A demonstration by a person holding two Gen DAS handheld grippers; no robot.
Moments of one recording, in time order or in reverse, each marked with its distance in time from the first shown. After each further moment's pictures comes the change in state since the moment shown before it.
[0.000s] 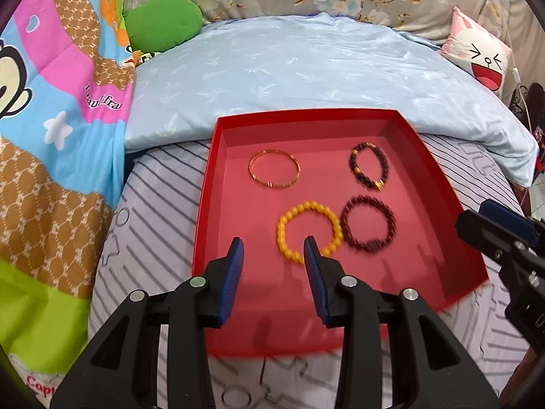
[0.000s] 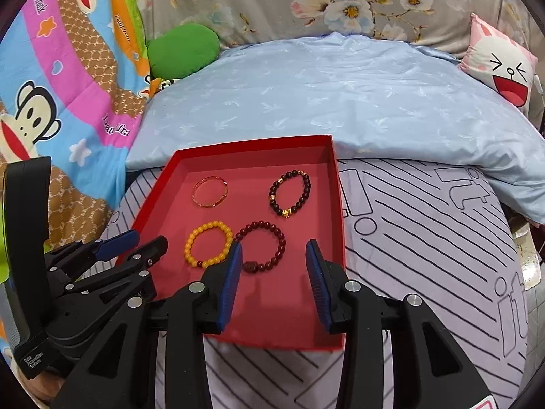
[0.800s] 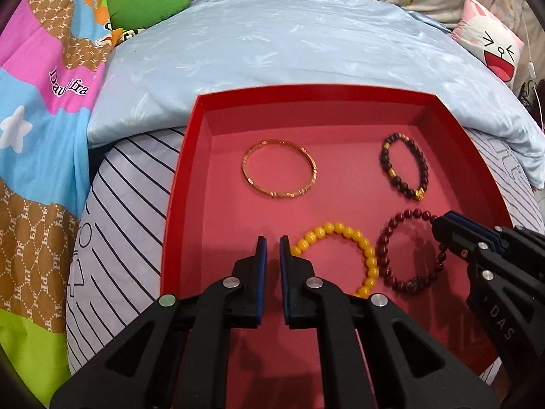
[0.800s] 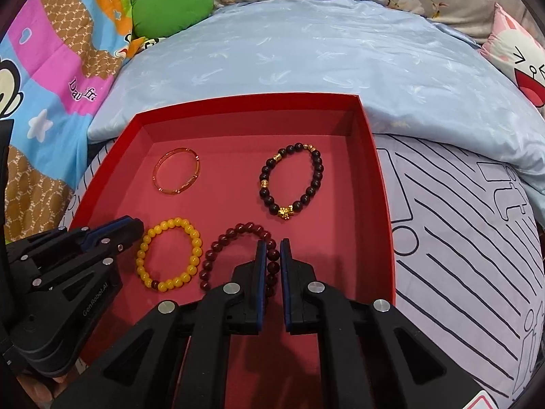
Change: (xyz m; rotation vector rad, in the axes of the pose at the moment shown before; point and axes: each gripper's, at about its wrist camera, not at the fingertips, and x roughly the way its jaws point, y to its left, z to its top) left arm 0.083 0.012 0.030 -0.004 0.098 -0.023; right arm 0.104 0.000 0.019 -0.031 0.129 -0.052
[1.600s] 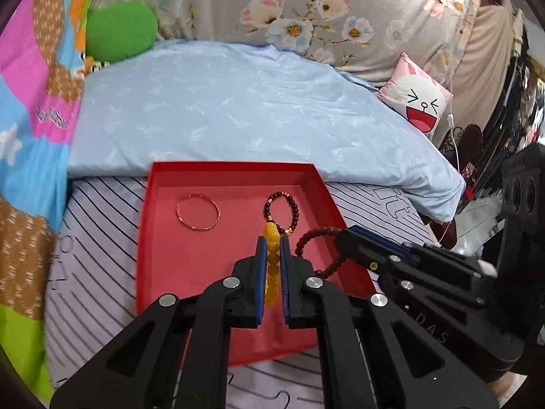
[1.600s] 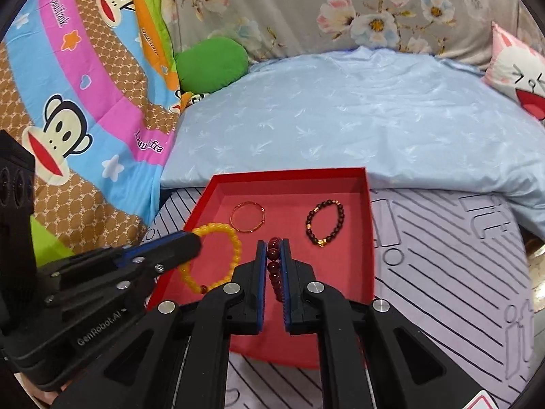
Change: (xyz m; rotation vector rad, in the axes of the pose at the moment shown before) left arm -0.103 -0.007 0.000 -0.061 -0.177 -0.347; right arm -0.088 0.005 0.004 0.025 -0.144 0.191
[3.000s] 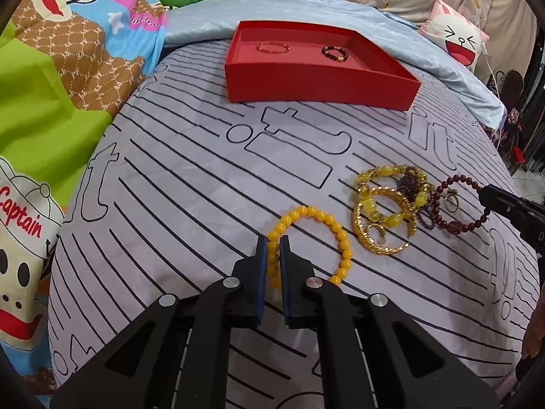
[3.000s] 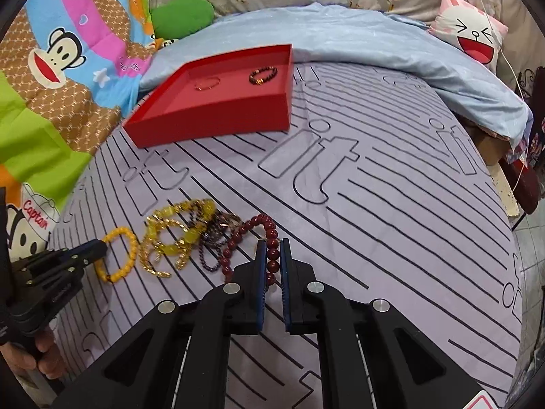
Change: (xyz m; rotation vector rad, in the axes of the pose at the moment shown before) left arm -0.094 -0.008 -0.234 0.005 0.143 0.286; right arm -0.121 -0.017 -0.206 -0.003 0.096 -0.183
